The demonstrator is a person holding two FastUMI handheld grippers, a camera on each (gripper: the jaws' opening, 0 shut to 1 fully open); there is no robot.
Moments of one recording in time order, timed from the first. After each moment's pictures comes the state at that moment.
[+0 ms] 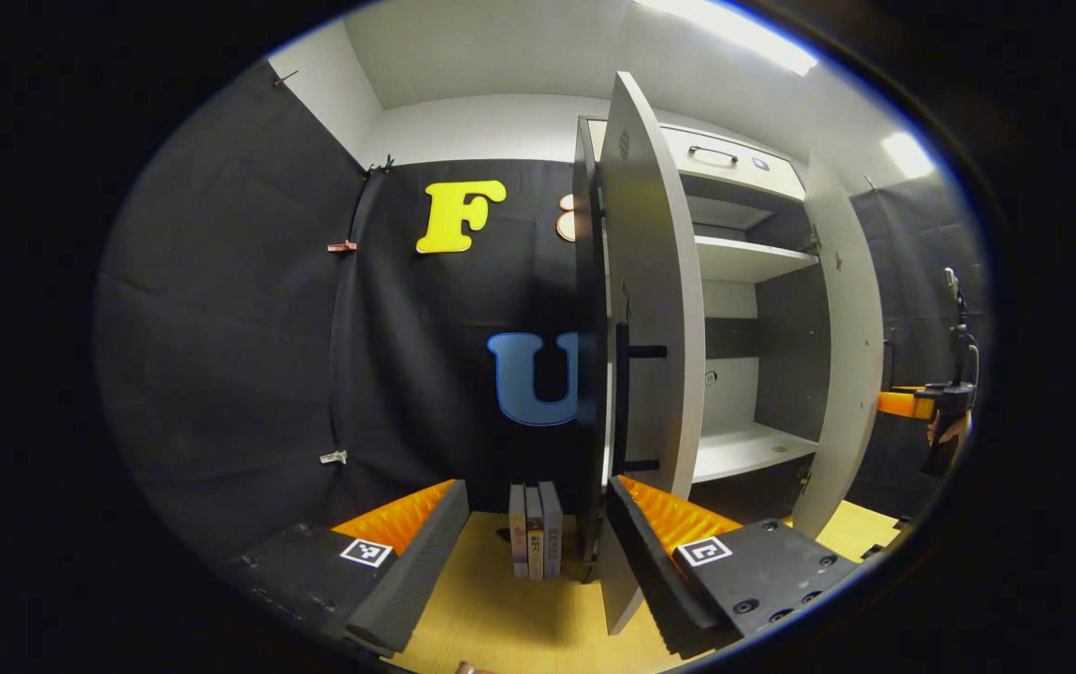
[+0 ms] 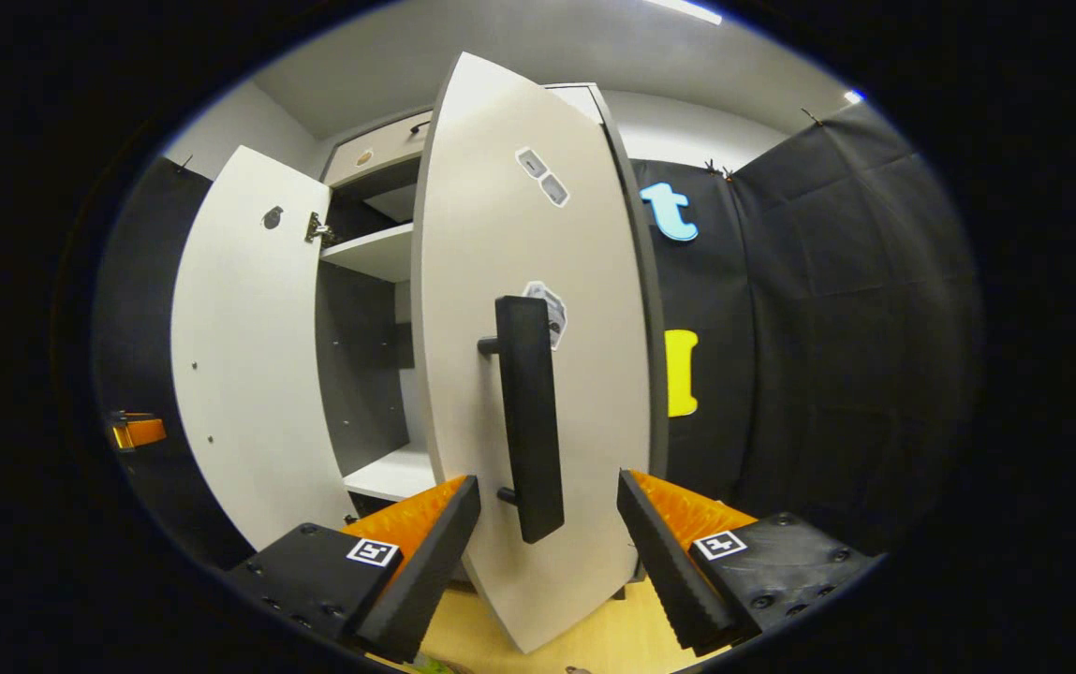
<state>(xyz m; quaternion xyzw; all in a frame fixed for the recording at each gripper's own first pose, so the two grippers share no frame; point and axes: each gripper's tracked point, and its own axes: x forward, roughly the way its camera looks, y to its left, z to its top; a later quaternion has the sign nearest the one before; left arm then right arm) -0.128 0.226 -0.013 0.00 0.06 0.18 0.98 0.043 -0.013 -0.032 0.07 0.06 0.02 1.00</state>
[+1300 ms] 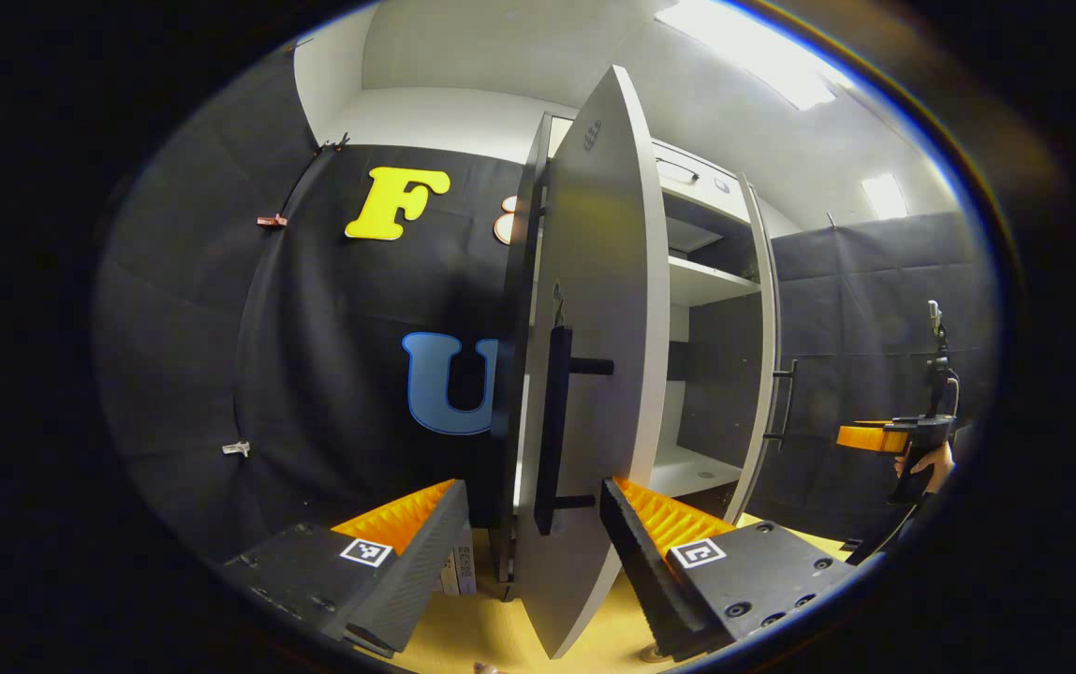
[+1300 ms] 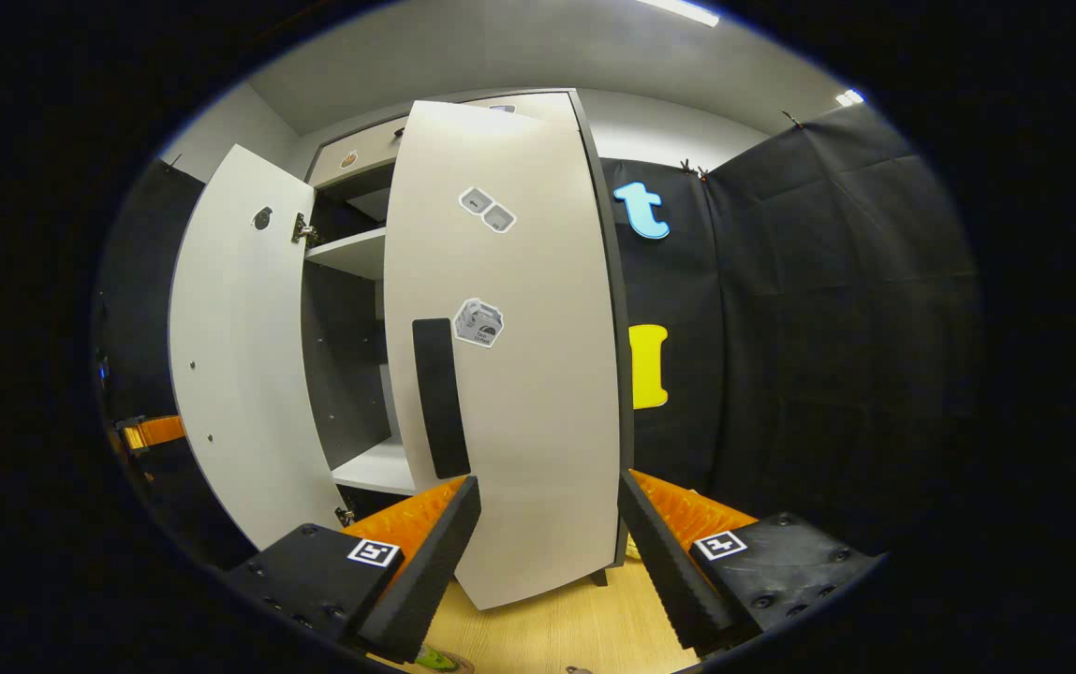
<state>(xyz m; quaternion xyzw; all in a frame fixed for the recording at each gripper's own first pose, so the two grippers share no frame) -0.063 0.185 -0.009 -0.05 0.04 0.06 1.00 0.013 -0.039 -0.031 0.06 0.07 -0.04 1.00</state>
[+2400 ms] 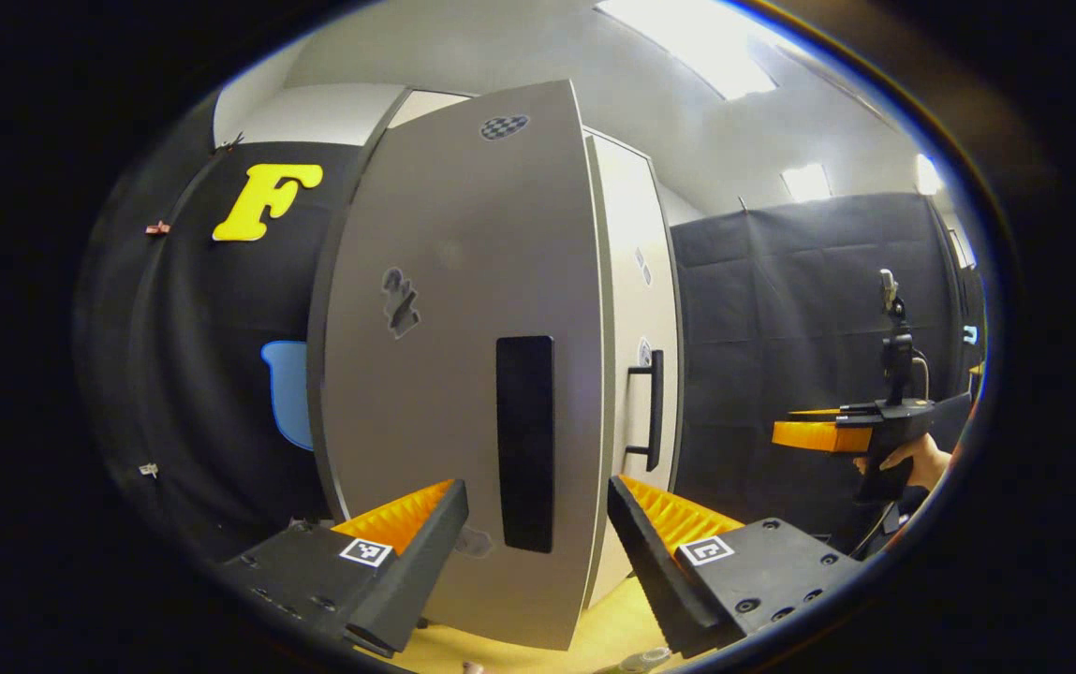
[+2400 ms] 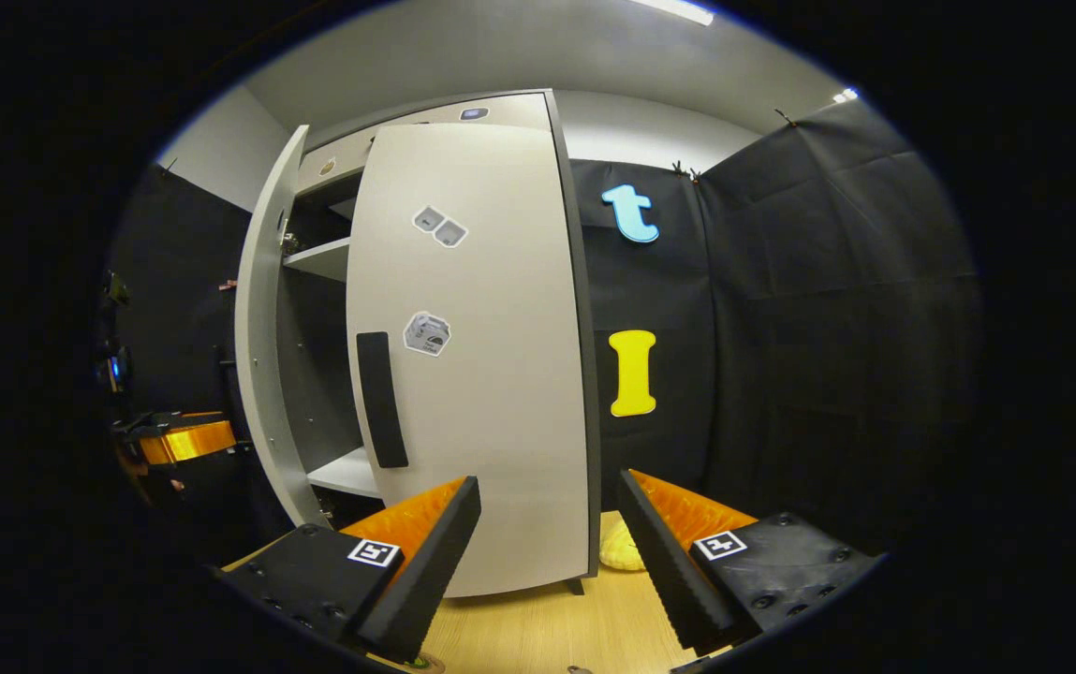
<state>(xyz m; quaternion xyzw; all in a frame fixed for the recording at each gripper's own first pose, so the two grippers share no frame) 0.040 0.033 -0.012 -0.02 0.03 -0.10 0.99 0.022 -0.090 -0.032 0.06 0.06 -0.04 1.00</state>
